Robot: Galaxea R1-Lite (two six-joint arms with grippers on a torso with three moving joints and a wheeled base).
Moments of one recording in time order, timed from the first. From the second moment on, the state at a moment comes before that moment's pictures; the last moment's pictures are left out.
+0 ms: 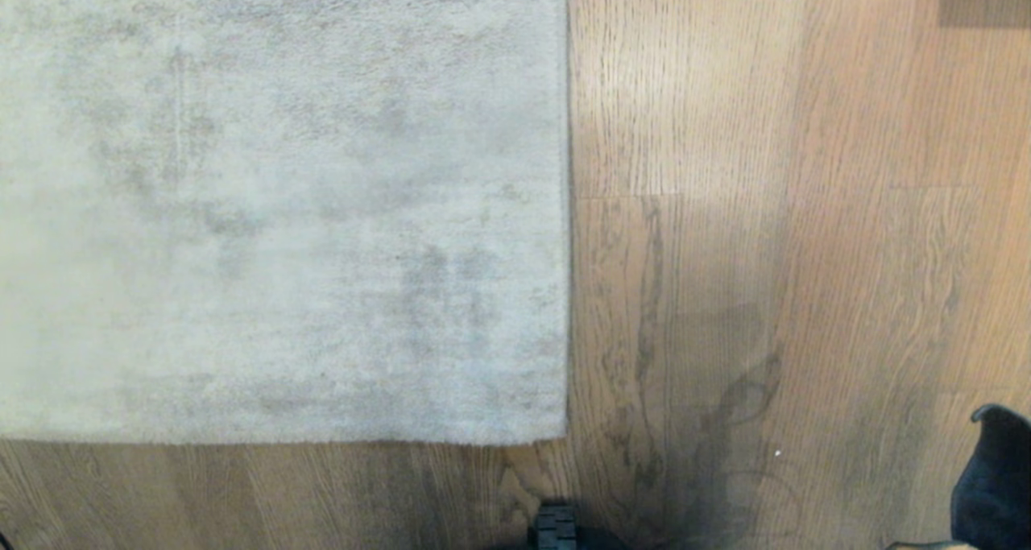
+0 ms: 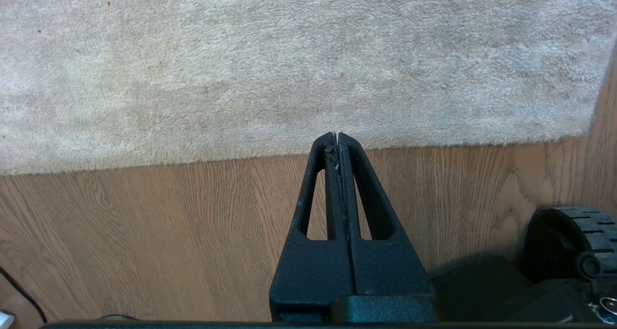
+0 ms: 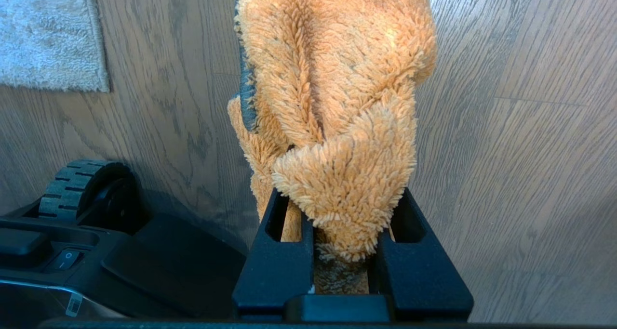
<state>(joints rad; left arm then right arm) 0.00 0.00 0.00 0.00 0.00 0.06 0.00 0.00 -0.03 0.10 0.06 -0.10</state>
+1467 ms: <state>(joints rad) 0.00 0.00 0.00 0.00 0.00 0.06 0.00 0.00 -0.03 0.10 0.06 -0.10</state>
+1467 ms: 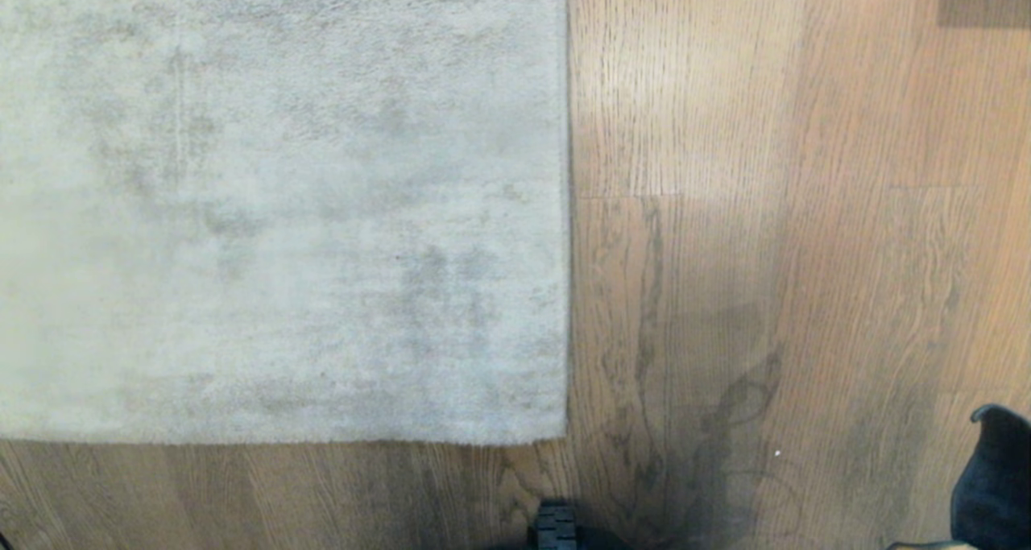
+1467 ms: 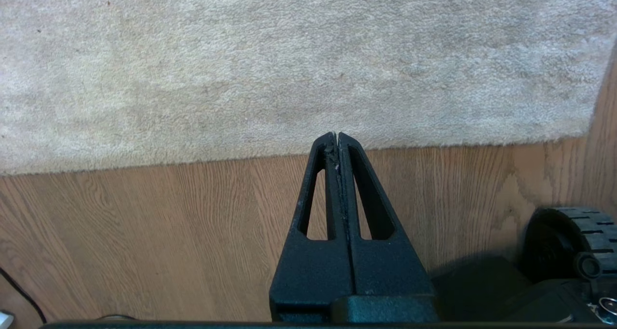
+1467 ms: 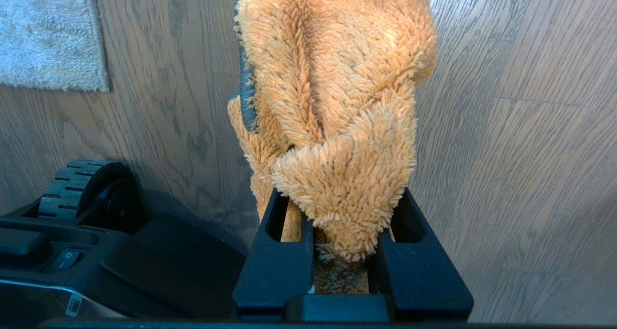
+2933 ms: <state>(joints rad) 0.00 0.00 0.00 0.01 0.00 0.06 0.00 0.00 -0.03 0.10 0.06 -0.10</state>
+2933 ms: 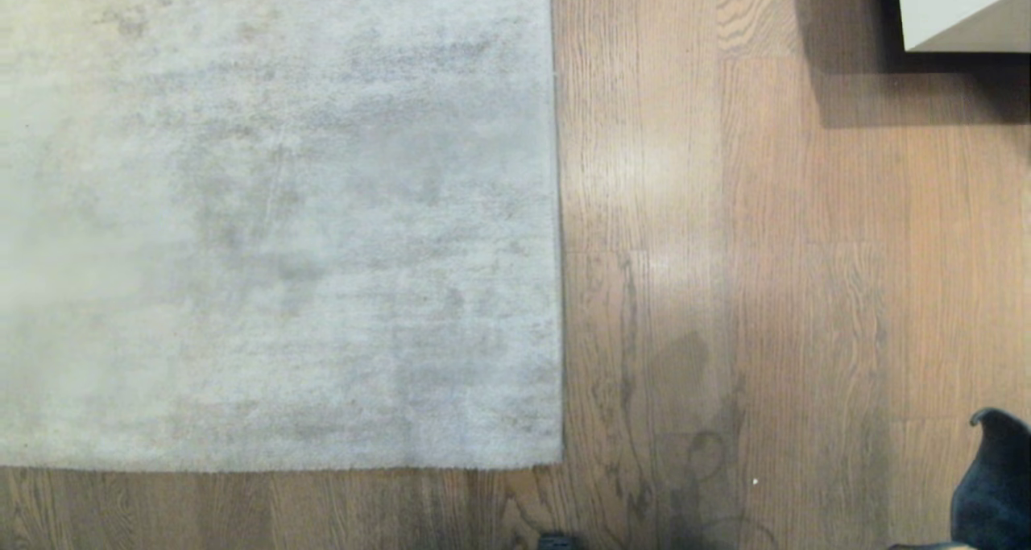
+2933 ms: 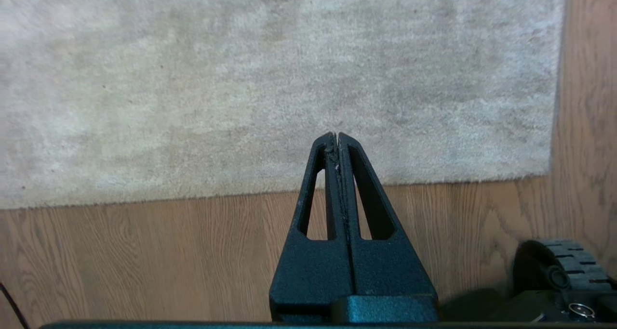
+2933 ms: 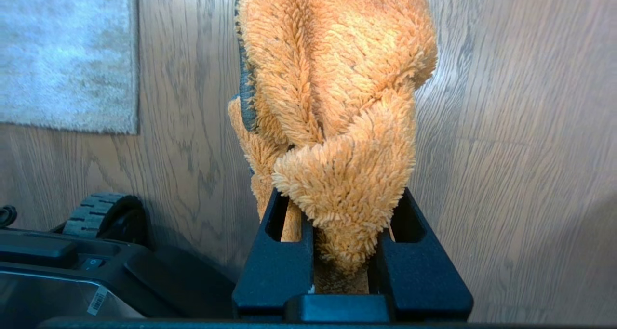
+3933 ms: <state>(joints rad) 0.00 0.00 0.00 0.00 0.00 0.05 0.00 0.00 -0.03 0.10 0.06 -0.10</state>
